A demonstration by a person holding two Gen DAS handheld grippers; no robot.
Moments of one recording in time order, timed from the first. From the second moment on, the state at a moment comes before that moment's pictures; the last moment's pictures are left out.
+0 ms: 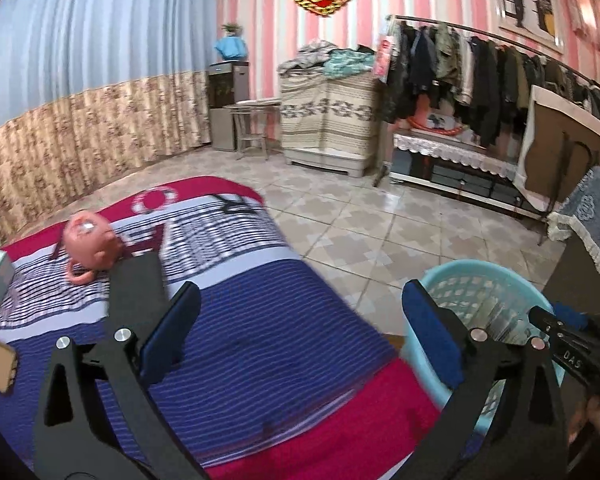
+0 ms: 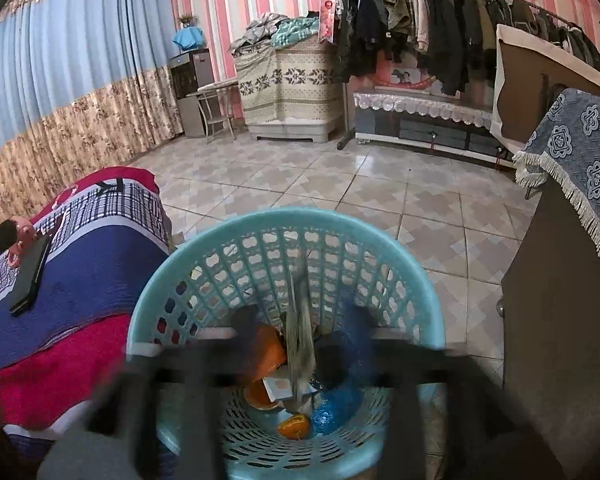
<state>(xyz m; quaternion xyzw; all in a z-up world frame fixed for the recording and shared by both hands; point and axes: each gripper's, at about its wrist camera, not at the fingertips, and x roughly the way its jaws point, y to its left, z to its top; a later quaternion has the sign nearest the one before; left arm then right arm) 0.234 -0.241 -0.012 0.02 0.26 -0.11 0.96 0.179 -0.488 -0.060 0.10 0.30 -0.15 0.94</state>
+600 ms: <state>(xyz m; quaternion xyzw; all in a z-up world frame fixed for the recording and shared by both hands) 0.152 -0.099 0.005 0.02 0.21 -0.01 0.98 0.172 -0.435 -0.038 0.05 0.27 -0.13 0.95</state>
